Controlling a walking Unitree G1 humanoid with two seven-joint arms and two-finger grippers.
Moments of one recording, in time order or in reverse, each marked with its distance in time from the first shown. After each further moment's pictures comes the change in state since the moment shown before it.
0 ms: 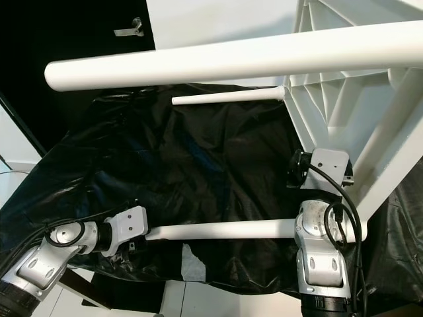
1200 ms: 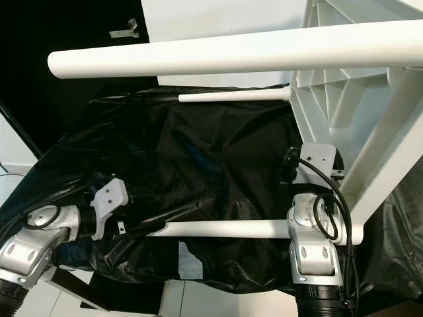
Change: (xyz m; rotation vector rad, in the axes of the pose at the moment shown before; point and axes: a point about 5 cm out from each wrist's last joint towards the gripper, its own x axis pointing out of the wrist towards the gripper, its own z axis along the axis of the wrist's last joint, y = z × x) left arm -0.037 0.023 0.021 -0.212 -0.223 0.061; right arm 0.018 0.026 0.003 0.012 0.008 0.154
